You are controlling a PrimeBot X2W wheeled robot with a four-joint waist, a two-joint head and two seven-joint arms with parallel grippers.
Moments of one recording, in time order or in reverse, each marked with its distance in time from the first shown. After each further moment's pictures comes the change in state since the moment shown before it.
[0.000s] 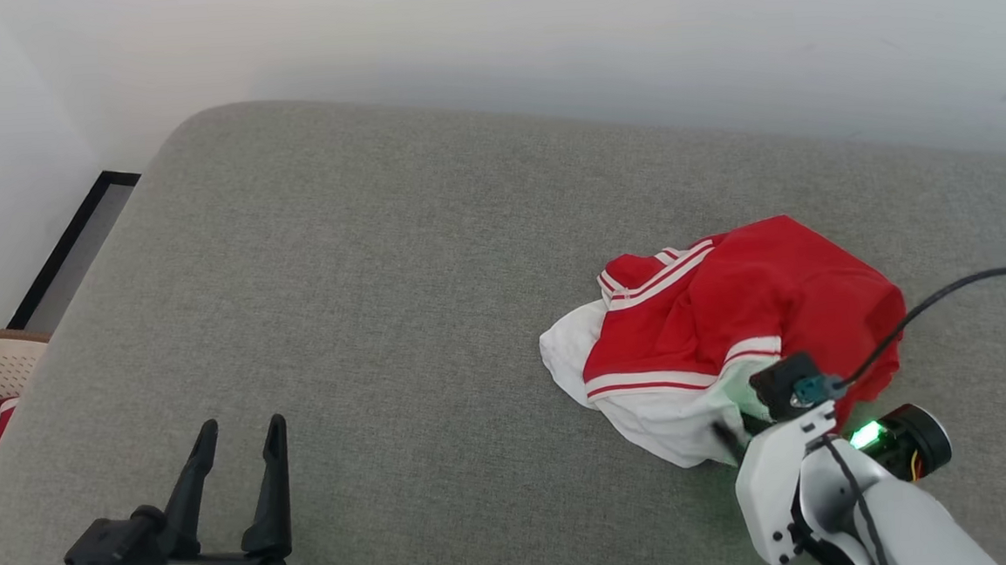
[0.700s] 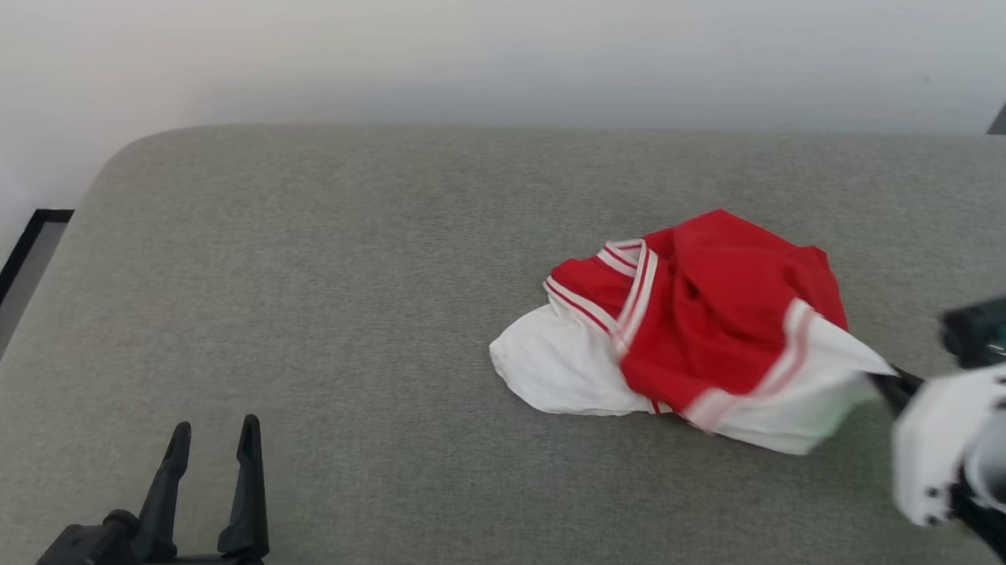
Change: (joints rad) left arm 0.004 -0.007 0.049 -0.002 0.002 -0.010 0.000; right arm 0.143 -0.066 -0.317 -0.409 0.090 0.000 0.249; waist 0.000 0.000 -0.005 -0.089
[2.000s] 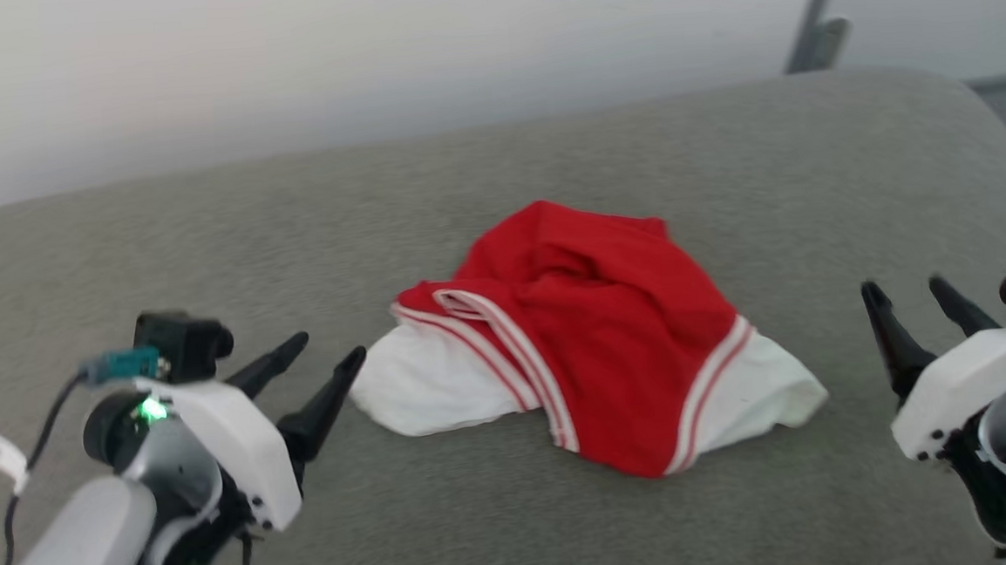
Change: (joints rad) left arm -0.382 0.338 -0.433 0.001 -0.414 -0.003 0.499; right arm -0.063 0.129 -0.149 0.047 -0.009 0.000 -0.228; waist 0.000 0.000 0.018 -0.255
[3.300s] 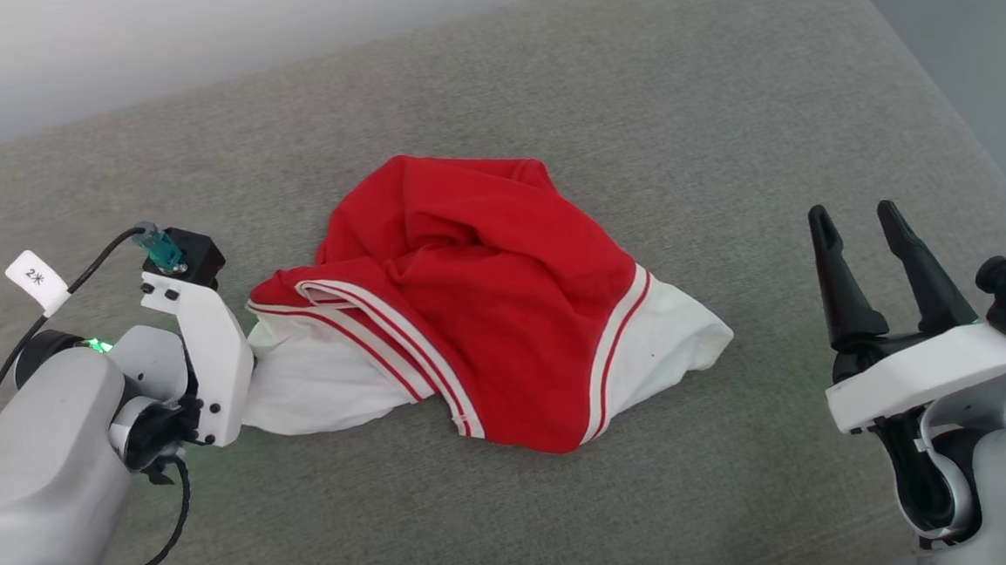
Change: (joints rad) left arm -0.428 0.021 -0.286 0.543 -0.001 0.004 0.421; right arm -0.035 0.095 0.100 -0.042 0.056 0.000 -0.331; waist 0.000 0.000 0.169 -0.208
